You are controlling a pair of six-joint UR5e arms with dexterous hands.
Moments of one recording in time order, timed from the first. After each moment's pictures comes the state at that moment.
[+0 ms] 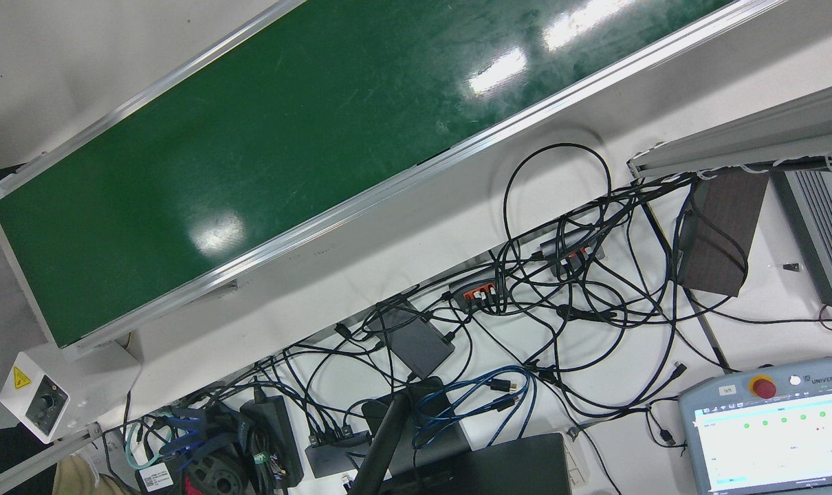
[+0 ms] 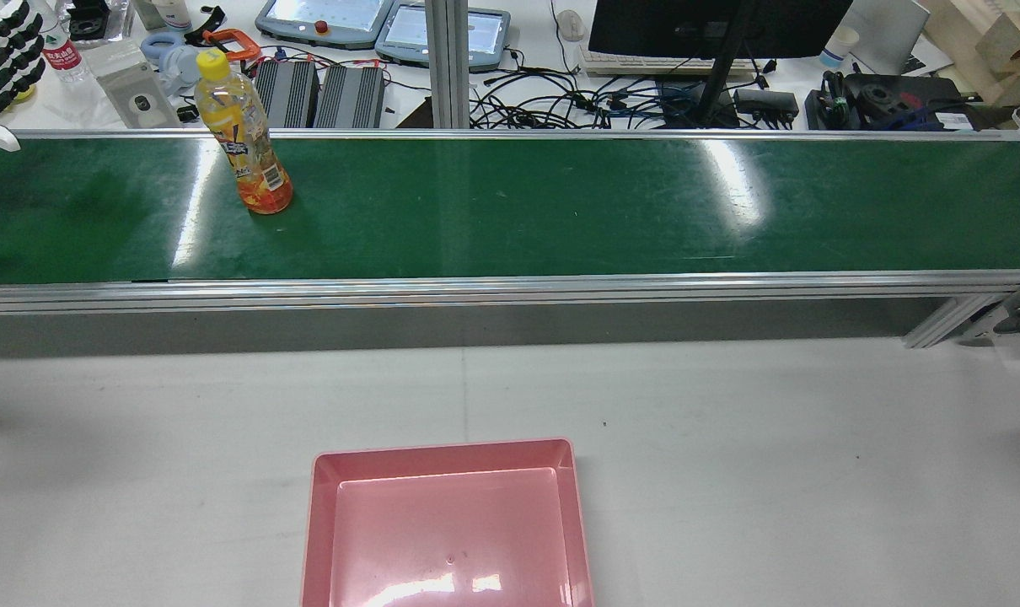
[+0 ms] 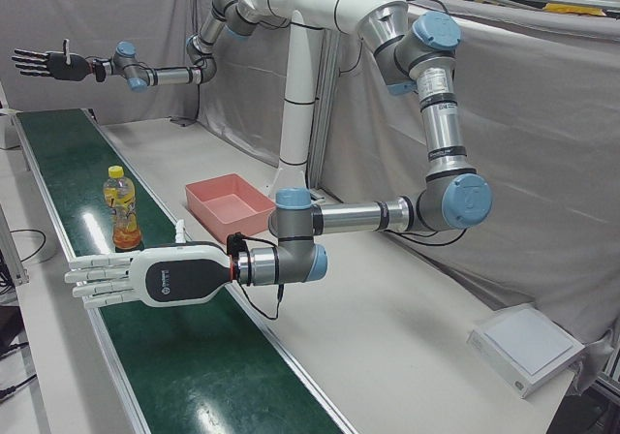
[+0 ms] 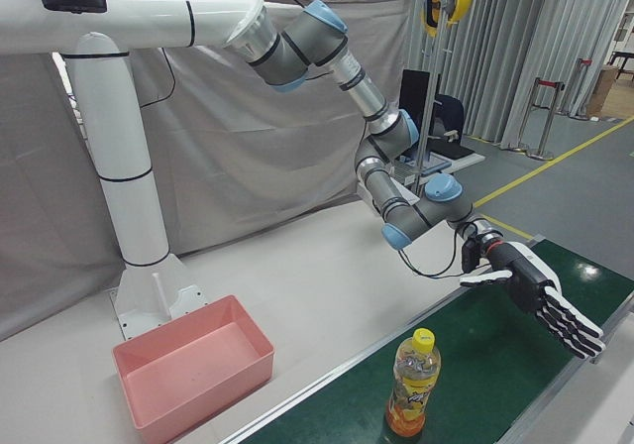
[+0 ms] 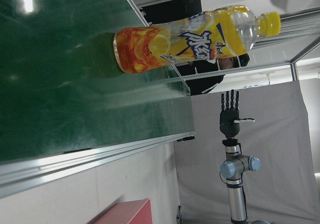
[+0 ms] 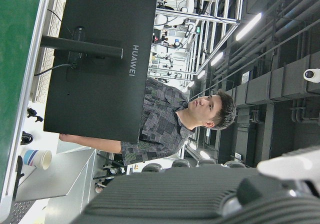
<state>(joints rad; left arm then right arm) -1.21 -1.85 -1.58 -0.03 1.51 0.31 1.53 -1.55 1.61 -3.11 -1.57 -0.10</state>
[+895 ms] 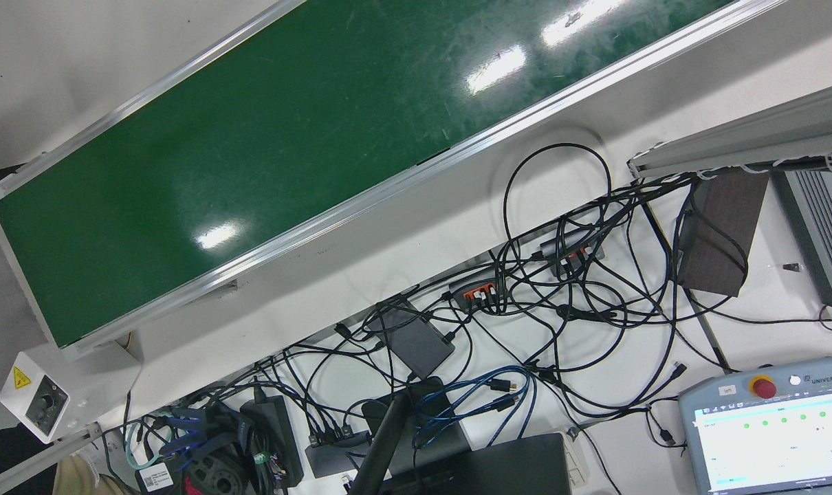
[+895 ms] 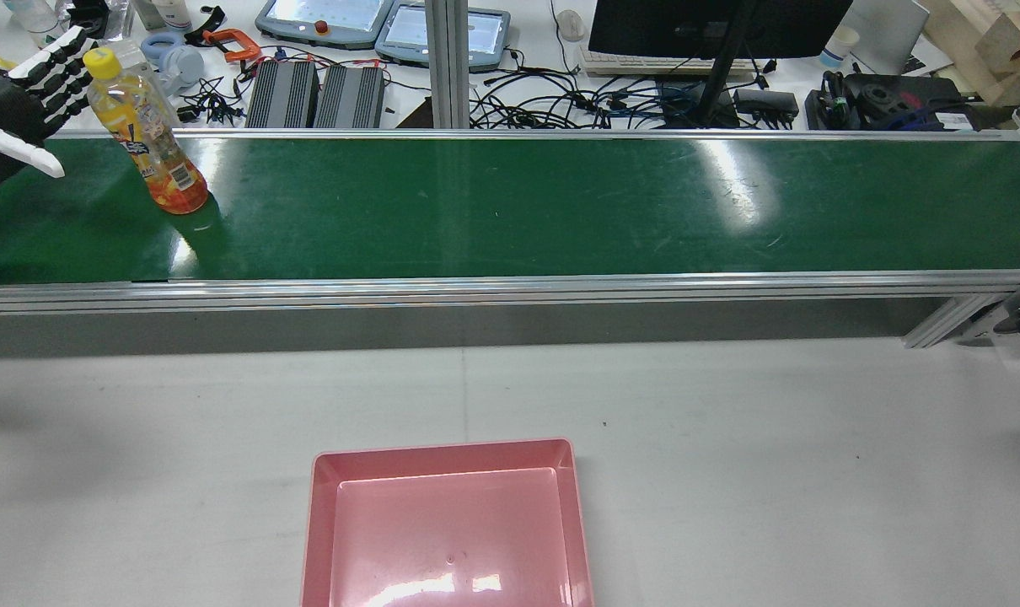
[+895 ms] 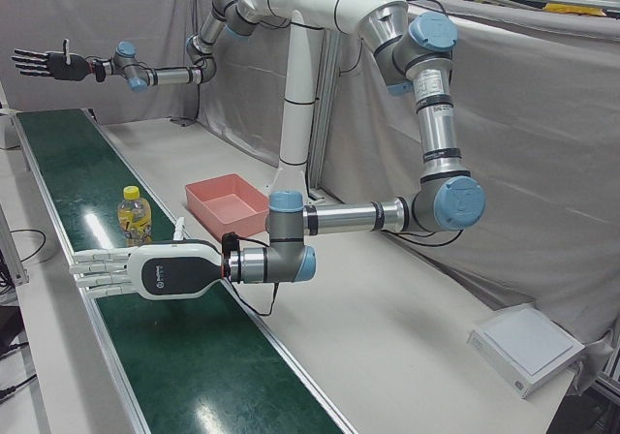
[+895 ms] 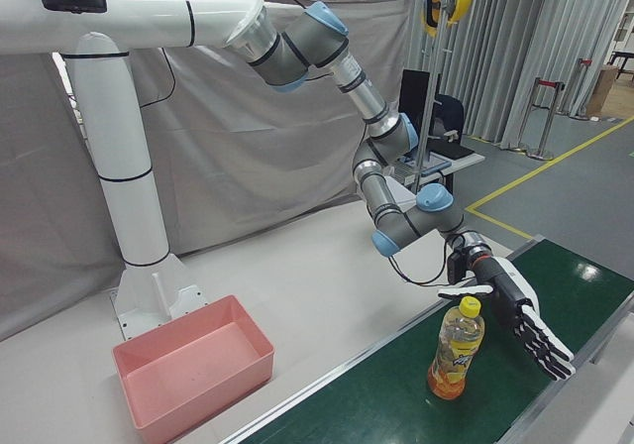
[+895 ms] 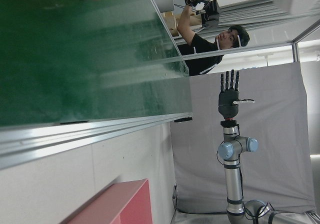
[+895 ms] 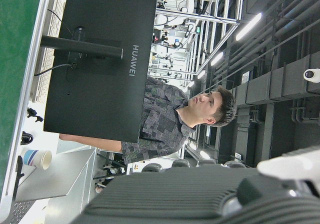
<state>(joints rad) -1.15 -1.86 -1.57 -0.06 1.52 0.31 1.53 -1.55 1.61 -3.11 -1.57 -0.10</state>
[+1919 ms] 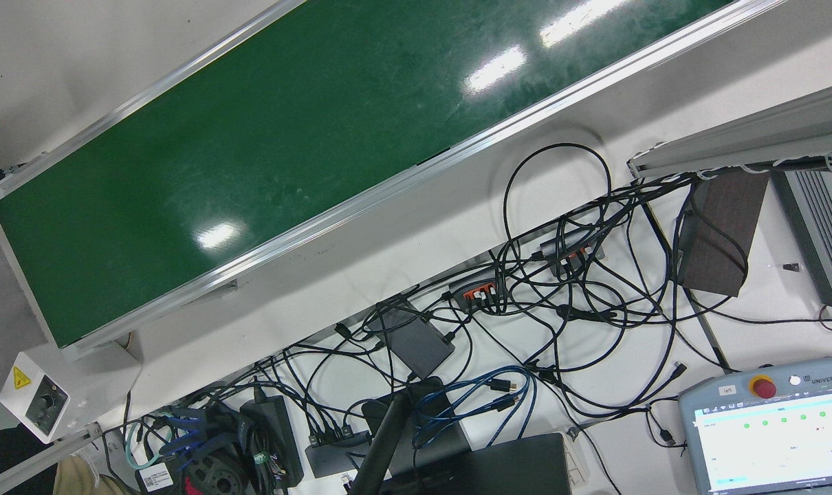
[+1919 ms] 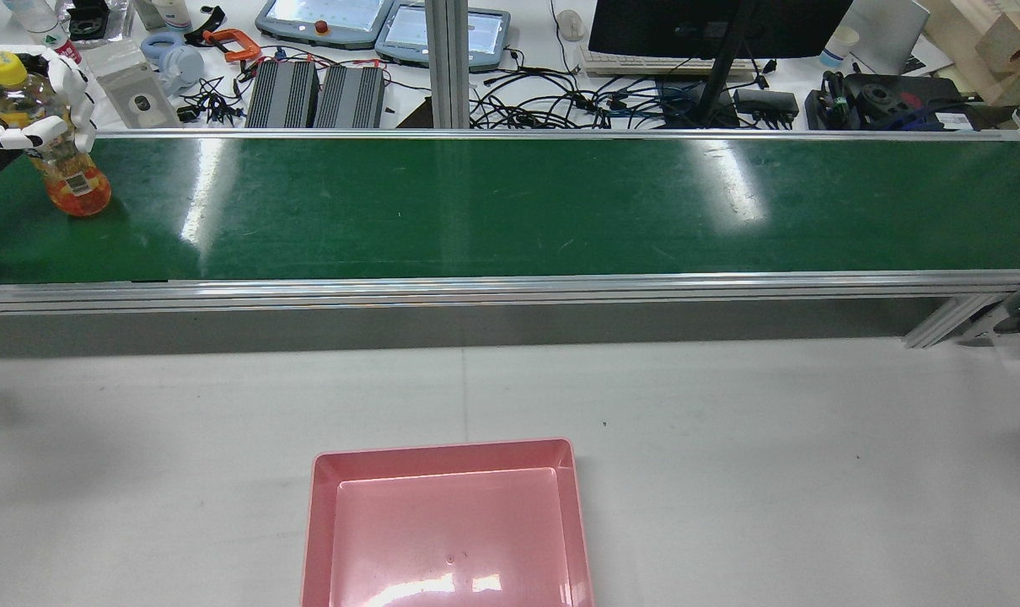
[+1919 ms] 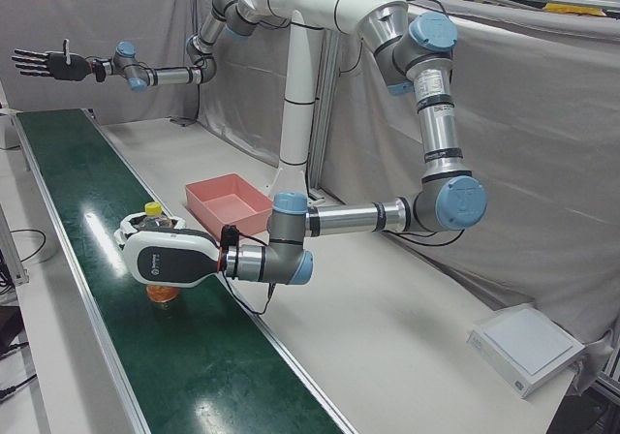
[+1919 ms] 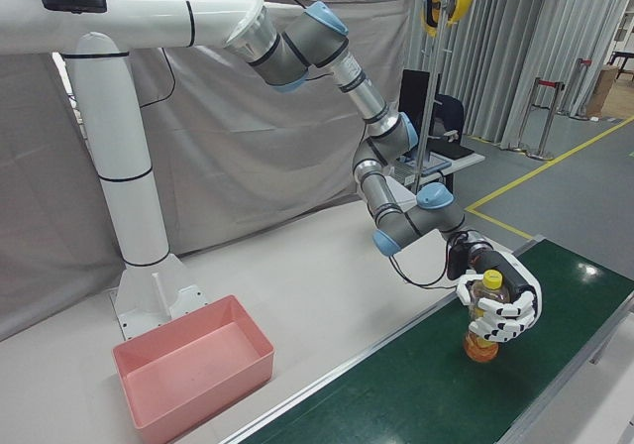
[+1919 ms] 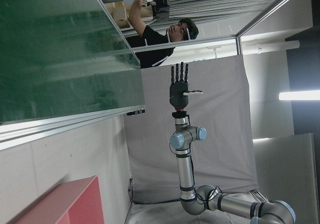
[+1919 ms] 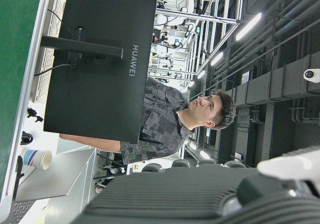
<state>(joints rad) -1.15 -1.85 -1.57 -0.19 1.49 0.17 1.53 -1.55 1.61 -3.11 -1.57 -0.10</state>
